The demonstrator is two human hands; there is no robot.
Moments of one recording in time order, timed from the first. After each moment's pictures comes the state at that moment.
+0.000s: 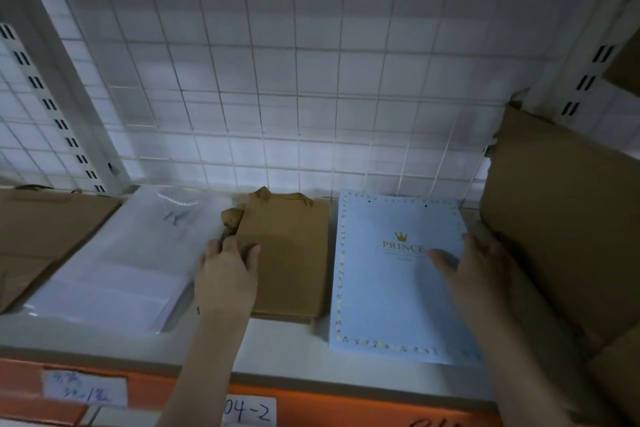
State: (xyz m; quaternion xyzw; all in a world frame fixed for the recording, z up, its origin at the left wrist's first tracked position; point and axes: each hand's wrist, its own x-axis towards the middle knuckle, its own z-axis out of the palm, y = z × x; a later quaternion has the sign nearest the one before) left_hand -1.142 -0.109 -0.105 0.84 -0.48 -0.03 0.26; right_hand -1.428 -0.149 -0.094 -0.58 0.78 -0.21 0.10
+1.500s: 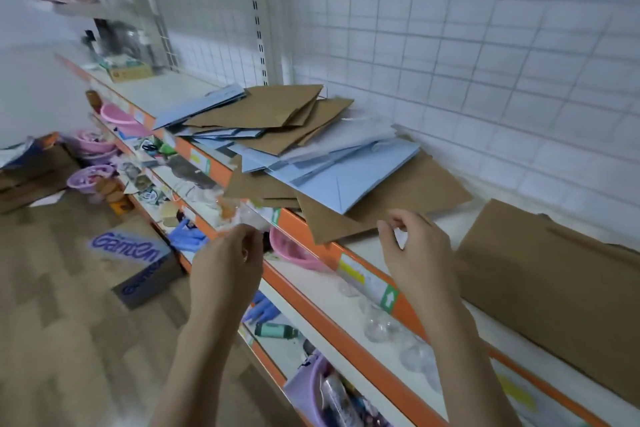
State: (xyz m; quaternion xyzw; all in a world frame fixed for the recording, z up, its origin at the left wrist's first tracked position) left_hand -0.411 0.156 -0.101 0.87 -0.32 0.15 0.34; right_hand -0.567 -0.005 -0.088 -0.84 0.36 -0.35 0.23
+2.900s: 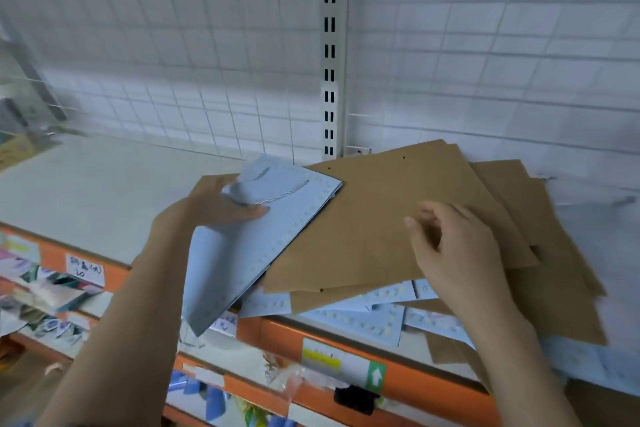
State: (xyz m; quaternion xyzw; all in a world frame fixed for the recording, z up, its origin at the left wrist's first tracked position) left_hand 0.207 -0.034 -0.051 0.83 -0.47 -0.22 0.21; right_hand -0.110 -0.041 -0.051 -0.76 0.54 -0.34 0.12
